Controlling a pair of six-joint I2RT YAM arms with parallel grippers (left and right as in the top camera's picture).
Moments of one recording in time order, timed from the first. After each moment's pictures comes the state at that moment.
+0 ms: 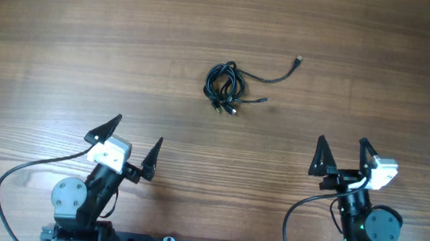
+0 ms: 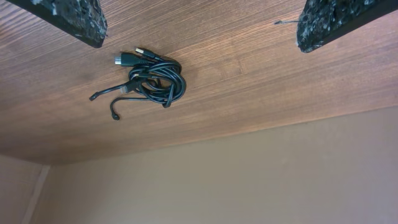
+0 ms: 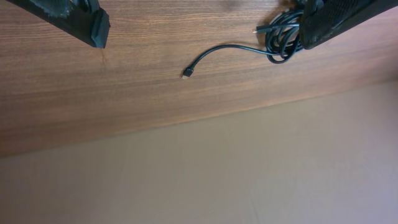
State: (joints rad) left arm 0.05 0.01 0.04 -0.10 0.44 0.07; right arm 0.01 0.03 0.01 0.00 -0.13 0.26
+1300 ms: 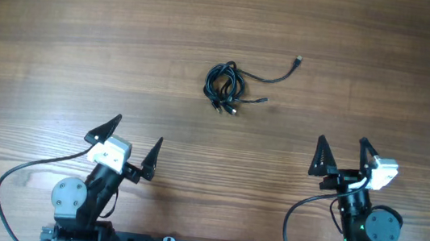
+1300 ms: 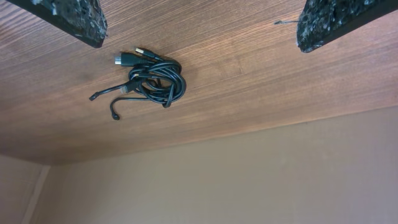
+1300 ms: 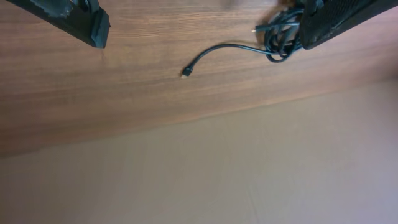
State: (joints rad) left arm 0.05 0.01 0.04 -0.10 0.44 0.07; right arm 0.01 0.03 0.01 0.01 -0.13 0.28
